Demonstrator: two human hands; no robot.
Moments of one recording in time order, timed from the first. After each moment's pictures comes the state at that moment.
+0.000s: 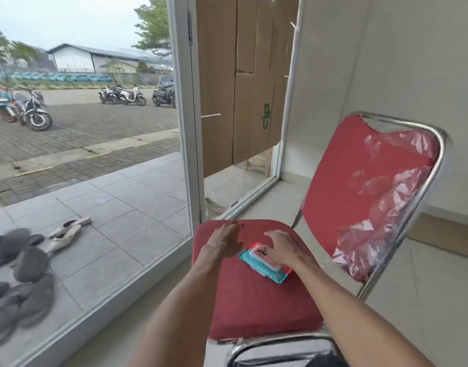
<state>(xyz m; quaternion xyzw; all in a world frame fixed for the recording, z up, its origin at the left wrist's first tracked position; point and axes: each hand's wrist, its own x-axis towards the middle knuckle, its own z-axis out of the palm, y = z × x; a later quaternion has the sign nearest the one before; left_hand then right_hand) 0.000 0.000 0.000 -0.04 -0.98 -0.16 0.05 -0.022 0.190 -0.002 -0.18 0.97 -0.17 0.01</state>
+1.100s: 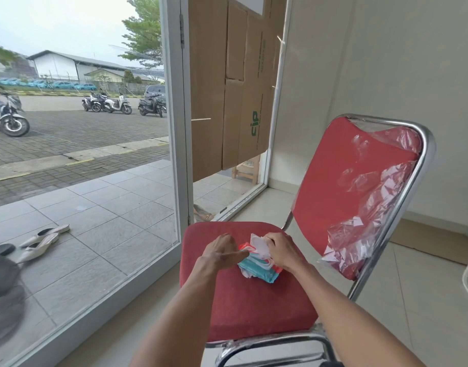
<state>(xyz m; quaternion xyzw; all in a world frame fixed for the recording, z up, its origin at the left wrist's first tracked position) 0.006 0.013 -0.028 0.00 -0.97 -0.22 0.01 -0.031 0.202 -0.029 -0.14 0.94 -0.29 -0.05</state>
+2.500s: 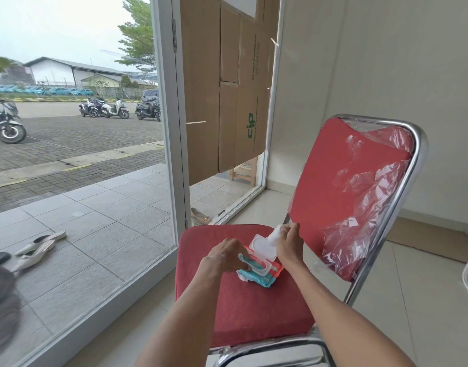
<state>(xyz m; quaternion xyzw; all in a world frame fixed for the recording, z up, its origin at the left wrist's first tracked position) -0.006 0.022 -0.028 -0.11 -0.98 -0.18 -0.01 -0.046 0.209 -0.035 0.01 0.84 -0.52 -0.17</state>
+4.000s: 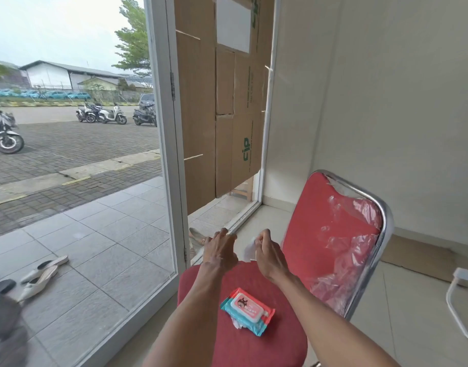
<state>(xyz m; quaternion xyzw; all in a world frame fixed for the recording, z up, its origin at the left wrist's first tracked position) -0.008 0.031 0.142 0.00 -0.99 -0.12 0.12 -0.026 0.185 0.122 -0.13 0.92 -0.36 -0.11</state>
